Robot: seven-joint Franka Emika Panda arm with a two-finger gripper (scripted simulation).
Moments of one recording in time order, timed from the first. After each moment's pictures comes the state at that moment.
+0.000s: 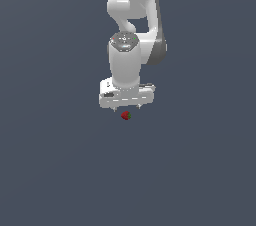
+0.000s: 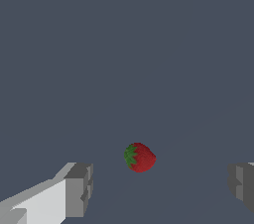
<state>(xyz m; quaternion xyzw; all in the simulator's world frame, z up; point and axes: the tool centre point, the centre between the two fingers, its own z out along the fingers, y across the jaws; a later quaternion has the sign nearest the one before) 0.002 -0.005 0.162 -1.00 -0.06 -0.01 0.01</state>
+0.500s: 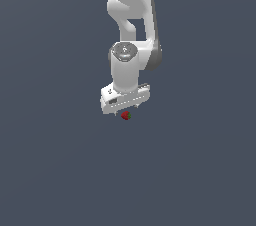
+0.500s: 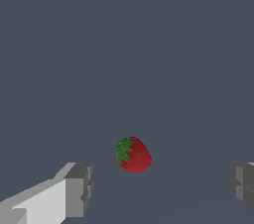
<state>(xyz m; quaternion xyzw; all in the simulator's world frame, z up) -0.014 -0.008 0.127 -0.98 -0.19 0.00 0.00</state>
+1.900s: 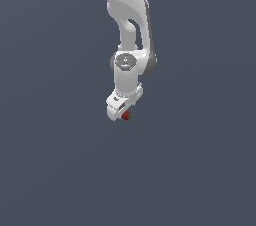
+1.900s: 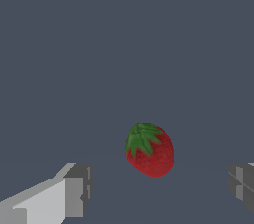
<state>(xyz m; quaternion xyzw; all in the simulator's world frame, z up) -0.046 -0.007 0.072 -0.91 -0.41 0.00 0.00</state>
